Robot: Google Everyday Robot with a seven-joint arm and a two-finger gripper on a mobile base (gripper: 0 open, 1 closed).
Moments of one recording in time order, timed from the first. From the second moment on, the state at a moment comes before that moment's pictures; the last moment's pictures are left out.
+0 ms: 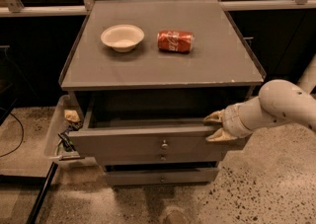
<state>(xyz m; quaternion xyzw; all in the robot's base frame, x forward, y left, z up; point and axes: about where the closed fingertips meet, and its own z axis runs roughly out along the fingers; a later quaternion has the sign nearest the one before) 0.544 -0.205 0.651 -0.73 0.62 0.04 0.29</state>
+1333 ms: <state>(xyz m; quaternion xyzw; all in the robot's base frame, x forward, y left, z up) 0.531 -0.212 0.618 -0.71 0.63 0.09 0.29</state>
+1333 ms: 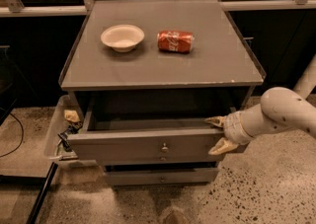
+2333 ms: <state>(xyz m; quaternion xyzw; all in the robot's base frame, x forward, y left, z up) 0.532 -0.212 0.624 -0.71 0.63 0.09 0.29</state>
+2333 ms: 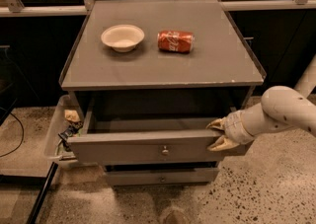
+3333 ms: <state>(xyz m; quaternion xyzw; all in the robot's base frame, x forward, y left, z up) 0.523 -0.212 0.625 -0.72 0.63 0.09 0.28</state>
